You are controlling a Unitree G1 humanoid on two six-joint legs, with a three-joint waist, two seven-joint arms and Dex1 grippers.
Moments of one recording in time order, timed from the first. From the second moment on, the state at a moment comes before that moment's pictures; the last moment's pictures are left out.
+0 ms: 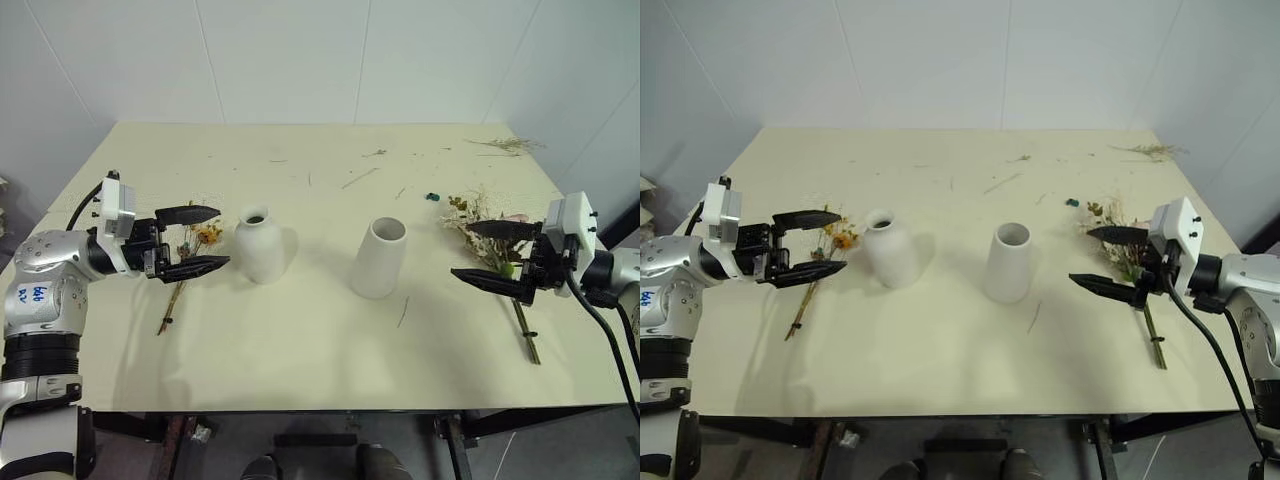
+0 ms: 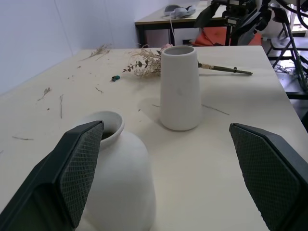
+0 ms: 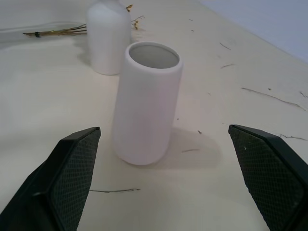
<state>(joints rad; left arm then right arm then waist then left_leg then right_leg) -0.66 0.79 0.23 0.30 -0.55 0.19 -1.35 -0.44 -0.93 -0.25 0.02 0.56 0.33 1.17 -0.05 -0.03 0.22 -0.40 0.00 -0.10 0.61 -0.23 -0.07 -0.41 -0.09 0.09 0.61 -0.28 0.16</state>
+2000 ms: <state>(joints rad) -0.68 0.71 0.24 0.15 -0.62 0.25 -1.22 -0.85 -0.52 -0.41 0.16 0.48 0.44 0.71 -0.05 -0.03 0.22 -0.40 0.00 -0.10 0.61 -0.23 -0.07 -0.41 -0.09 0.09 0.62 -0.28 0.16</state>
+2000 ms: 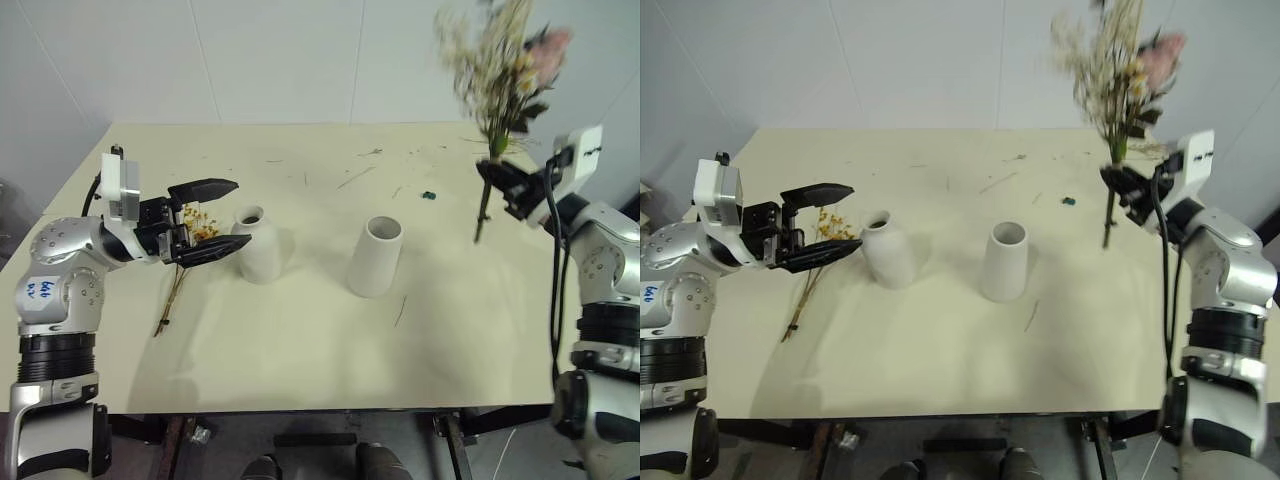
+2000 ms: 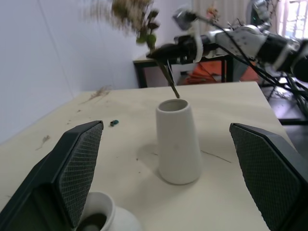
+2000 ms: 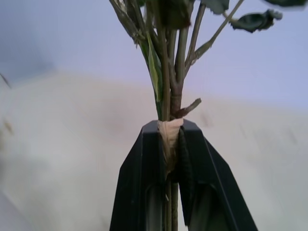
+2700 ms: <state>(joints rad) -0.68 0.65 0.22 0.20 -0.61 0.21 -1.18 -0.76 -0.36 -0.25 -0.12 0.71 0.52 0.62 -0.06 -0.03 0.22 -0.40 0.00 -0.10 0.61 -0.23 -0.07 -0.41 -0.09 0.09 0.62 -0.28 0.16</state>
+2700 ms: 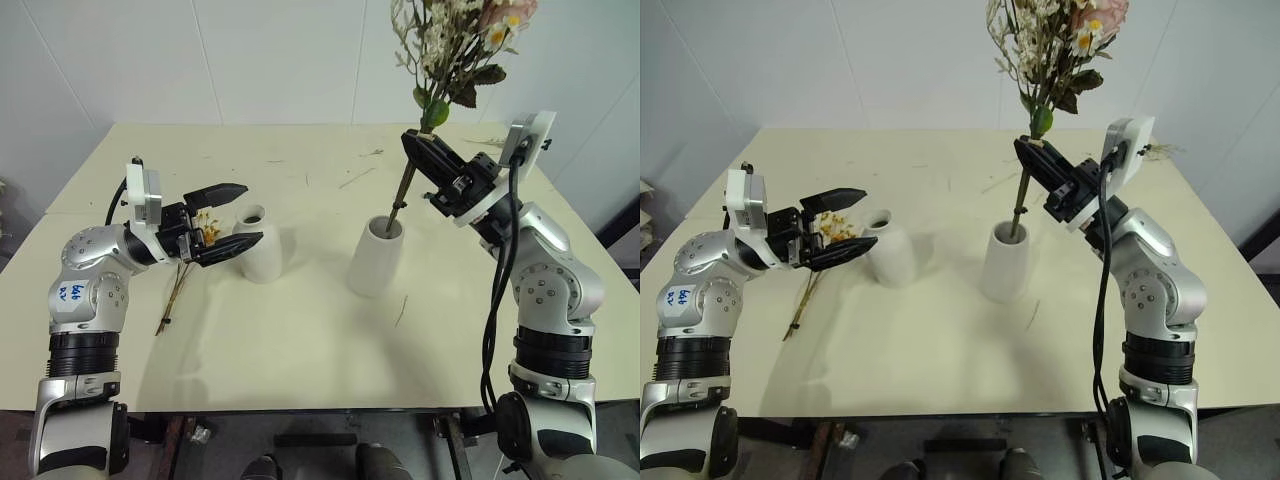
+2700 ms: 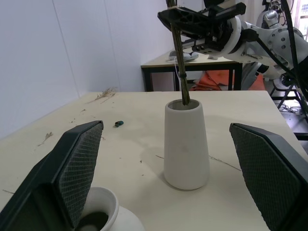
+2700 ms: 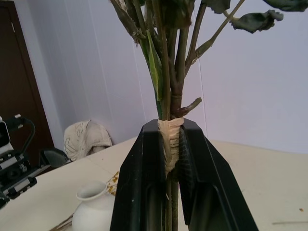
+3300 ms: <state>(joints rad) -0.65 0.67 0.26 0.17 -0.61 0.20 -1.12 -0.60 -0.38 -0.17 -0.13 0.60 0.35 0.71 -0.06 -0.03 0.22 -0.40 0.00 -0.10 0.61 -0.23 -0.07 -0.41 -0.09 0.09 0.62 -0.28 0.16</state>
